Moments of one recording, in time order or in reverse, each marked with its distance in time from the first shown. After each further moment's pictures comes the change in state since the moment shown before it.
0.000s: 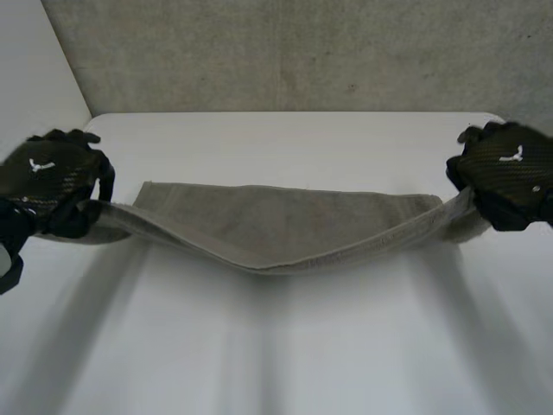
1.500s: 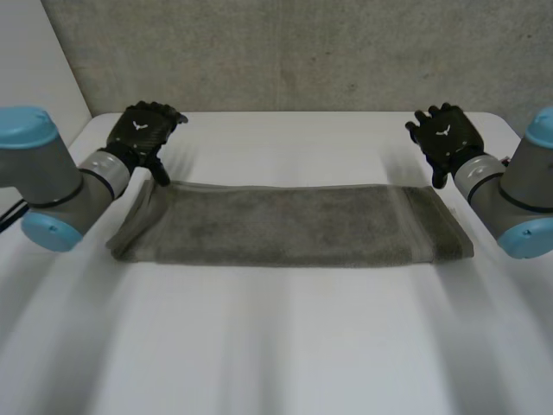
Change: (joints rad) left arm -0.182 -1.021 0.881 0.280 -0.091 0.008; right arm 0.171 0.849 -0.630 -0.467 0.282 0.039; left_hand -1.007 -1.042 0.000 0.000 -1.097; right_hand -1.073 -1.052 0.000 0.000 -1.089
